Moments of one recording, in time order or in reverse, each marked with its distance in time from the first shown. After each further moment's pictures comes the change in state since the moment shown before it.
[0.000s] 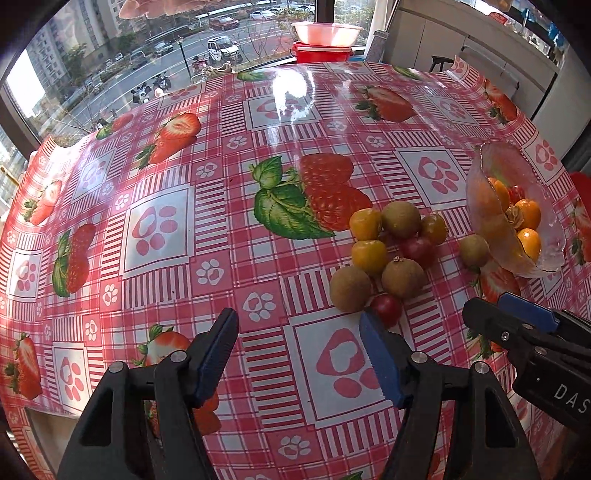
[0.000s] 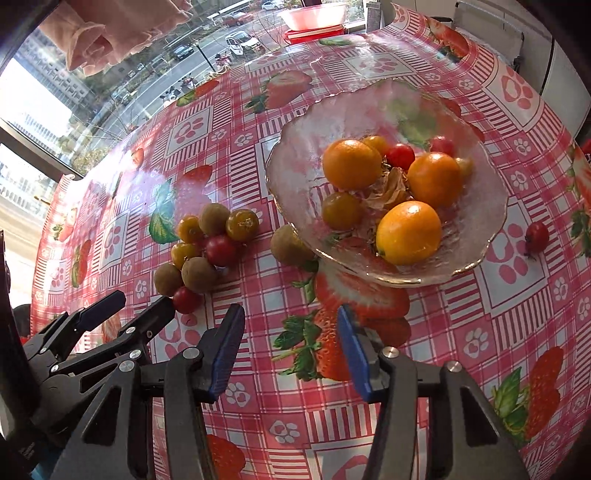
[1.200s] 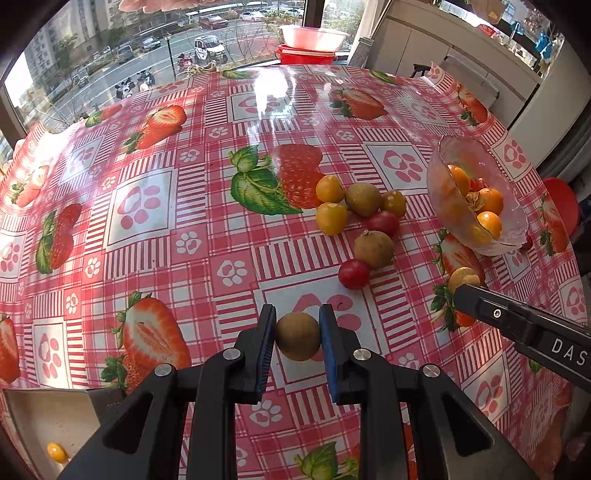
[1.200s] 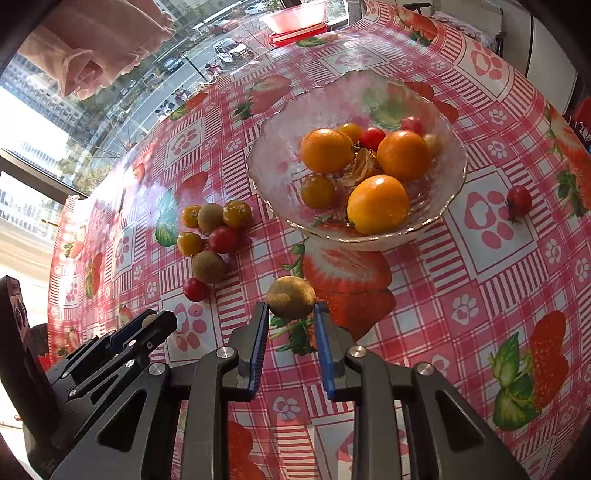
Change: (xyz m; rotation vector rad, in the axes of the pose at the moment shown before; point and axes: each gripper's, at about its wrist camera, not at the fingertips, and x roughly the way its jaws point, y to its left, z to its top) left arm -0.021 -0.001 -0.026 -0.031 -0.011 -0.115; right arm -0.019 -0.012 -0.022 0.083 0.006 0.043
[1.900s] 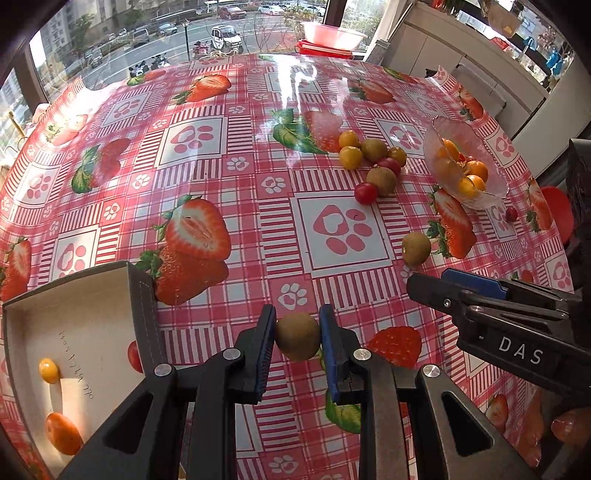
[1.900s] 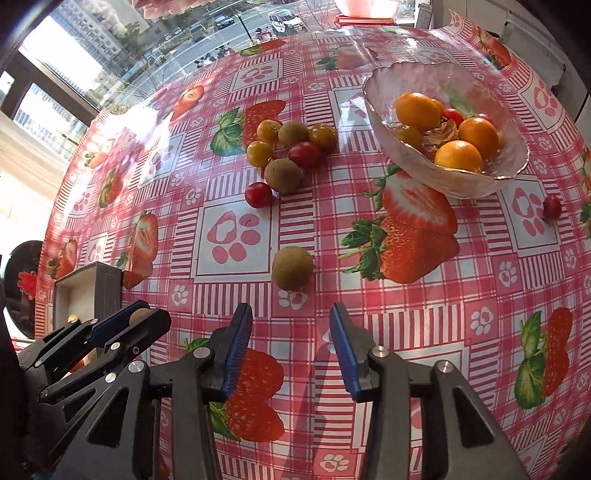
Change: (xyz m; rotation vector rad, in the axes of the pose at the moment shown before) left arm -0.035 0.021 -0.061 -0.062 0.019 -0.003; right arm 0.010 0.050 -0.039 -0.262 0.090 -0.013
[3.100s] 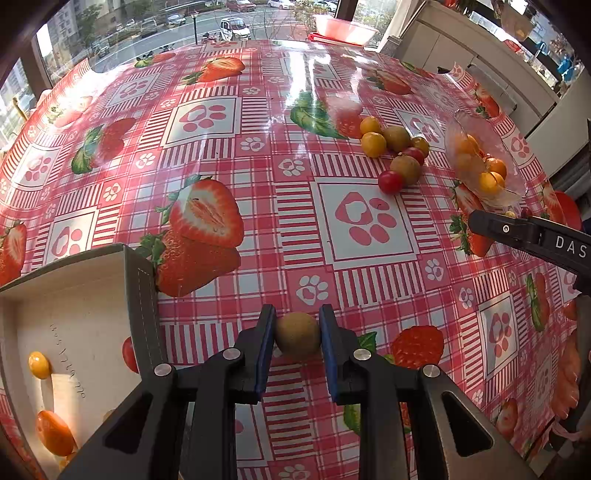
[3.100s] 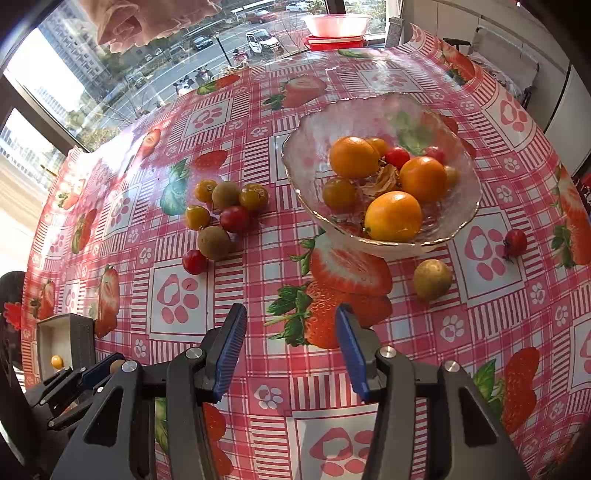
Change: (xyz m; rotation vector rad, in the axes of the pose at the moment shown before) left arm 0.014 0.010 -0.003 -0.038 0.024 0.007; right arm -0.019 -0.047 0.025 0.096 -0.101 -0.076
